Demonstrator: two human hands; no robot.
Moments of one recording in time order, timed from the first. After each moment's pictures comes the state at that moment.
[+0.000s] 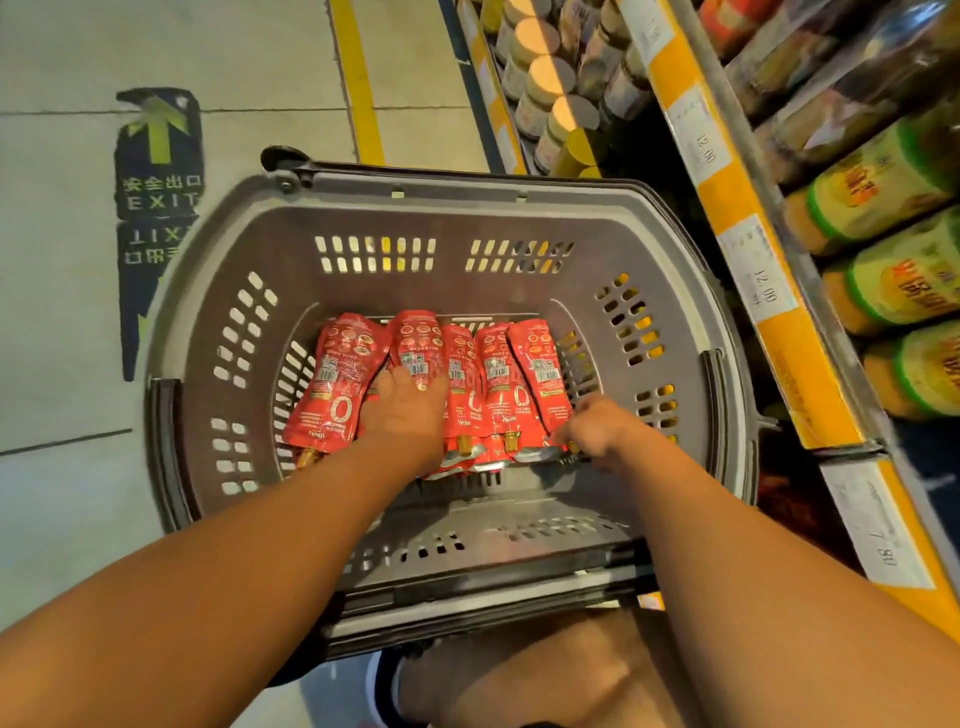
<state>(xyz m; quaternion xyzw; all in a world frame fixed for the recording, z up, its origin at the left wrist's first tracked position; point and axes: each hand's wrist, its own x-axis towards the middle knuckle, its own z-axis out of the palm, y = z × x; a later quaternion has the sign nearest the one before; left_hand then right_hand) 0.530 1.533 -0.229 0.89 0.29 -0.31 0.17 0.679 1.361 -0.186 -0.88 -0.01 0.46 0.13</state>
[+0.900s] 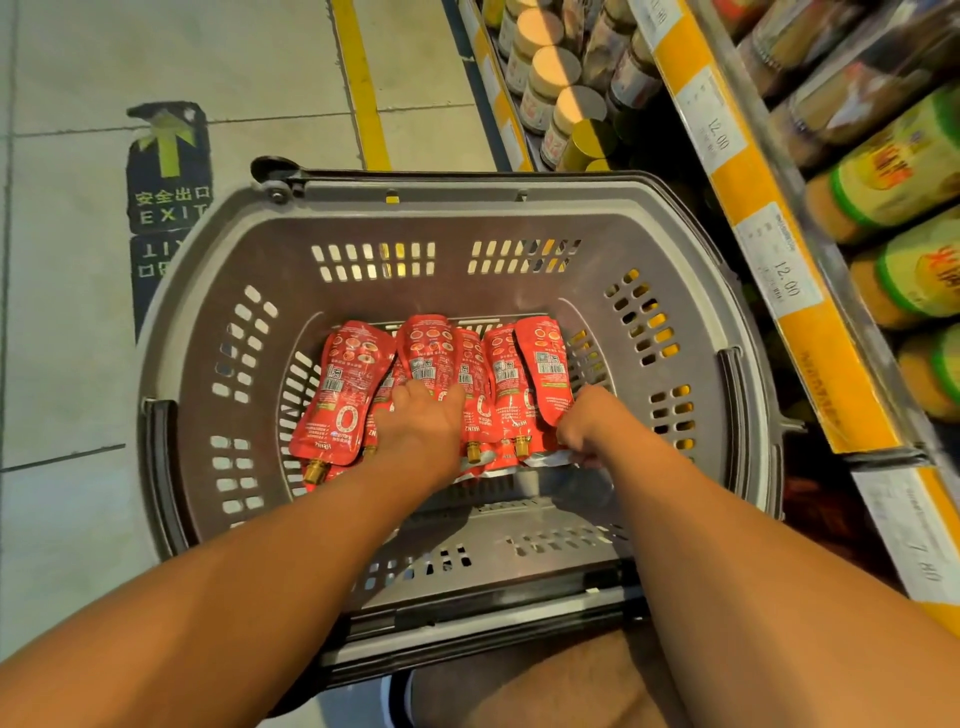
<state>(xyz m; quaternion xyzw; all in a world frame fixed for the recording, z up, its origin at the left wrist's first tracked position) 0.533 1.521 -0.226 0.90 0.27 -0.30 0.14 0.685 1.383 -0.206 -0.89 -0.05 0.45 0.02</state>
